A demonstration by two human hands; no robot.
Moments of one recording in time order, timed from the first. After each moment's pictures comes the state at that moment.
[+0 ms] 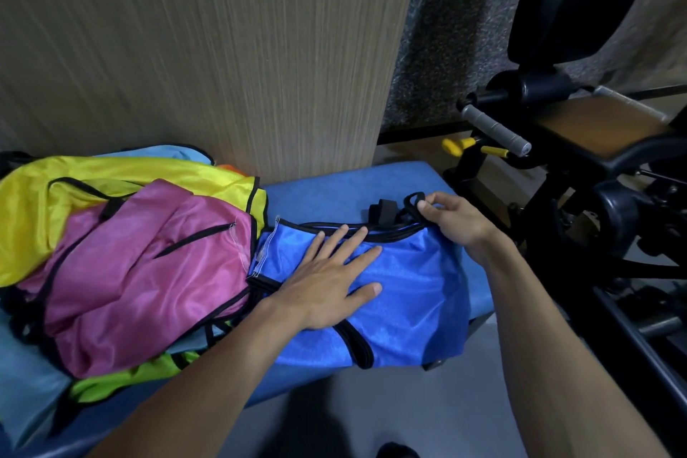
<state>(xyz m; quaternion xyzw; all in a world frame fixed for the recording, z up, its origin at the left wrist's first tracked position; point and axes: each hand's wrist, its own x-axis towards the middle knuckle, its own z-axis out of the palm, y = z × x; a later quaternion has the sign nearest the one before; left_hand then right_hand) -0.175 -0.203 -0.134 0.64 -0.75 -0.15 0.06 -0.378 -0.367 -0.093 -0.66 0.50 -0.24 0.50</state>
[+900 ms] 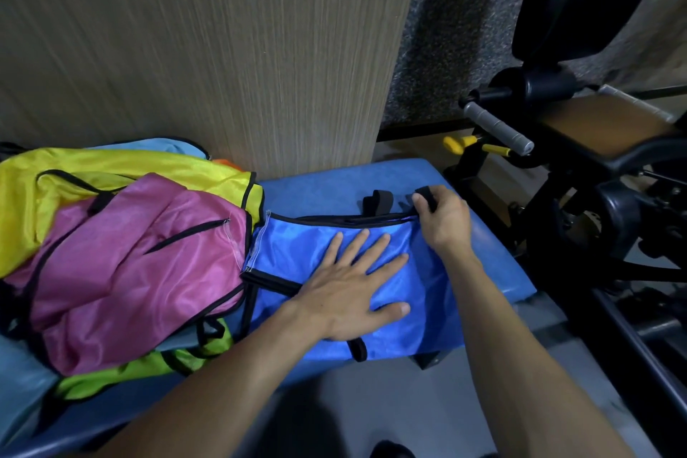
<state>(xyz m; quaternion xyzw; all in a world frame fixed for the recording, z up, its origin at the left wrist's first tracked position) -0.210 -0.207 -0.135 0.63 -0.77 -0.13 0.02 -0.356 -0.384 -0.136 -0.74 0.56 -0.33 0.19</state>
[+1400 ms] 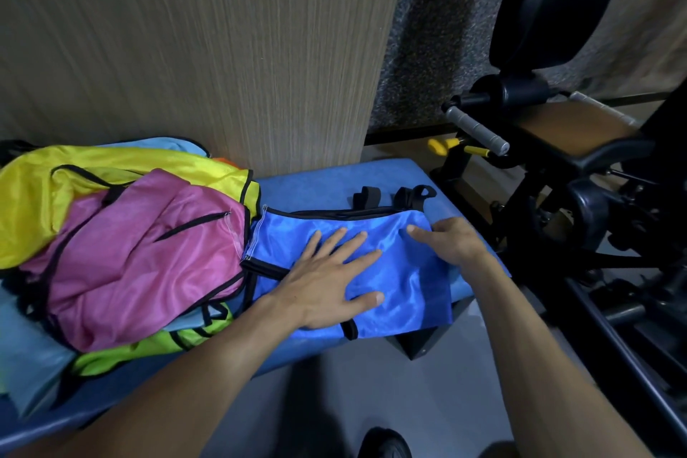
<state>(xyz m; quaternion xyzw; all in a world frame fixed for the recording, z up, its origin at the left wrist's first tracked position) -0.193 -0.184 -0.135 0.64 -0.76 -0.12 0.06 -0.403 -0.331 -0.107 -0.65 0.62 -0.20 0.38</state>
